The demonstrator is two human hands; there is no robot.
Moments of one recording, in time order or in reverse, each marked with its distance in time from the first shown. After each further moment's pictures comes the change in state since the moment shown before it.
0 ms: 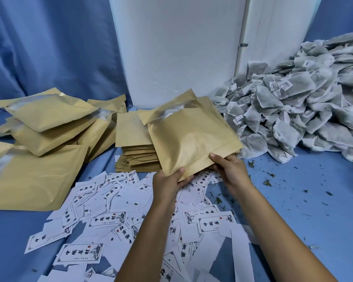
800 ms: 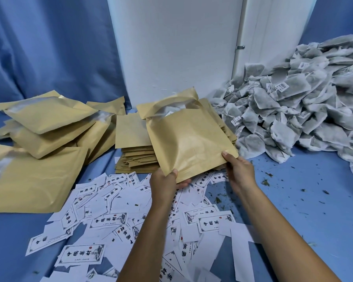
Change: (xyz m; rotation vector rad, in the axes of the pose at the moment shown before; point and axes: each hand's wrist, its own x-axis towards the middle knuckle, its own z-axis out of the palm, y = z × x) left_hand 0.001 0.005 -0.008 0.330 0.039 0.156; right_hand 0.006 -0.004 -0.016 0.187 0.187 -0.050
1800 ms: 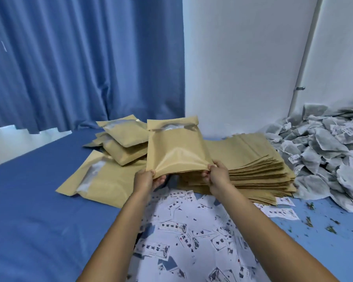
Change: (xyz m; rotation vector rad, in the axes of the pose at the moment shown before) left_hand 0.050 0.079 -0.185 -0.332 0.235 -0.045; right_hand -0.071 0.053 0.190 -0.205 -0.307 0.198
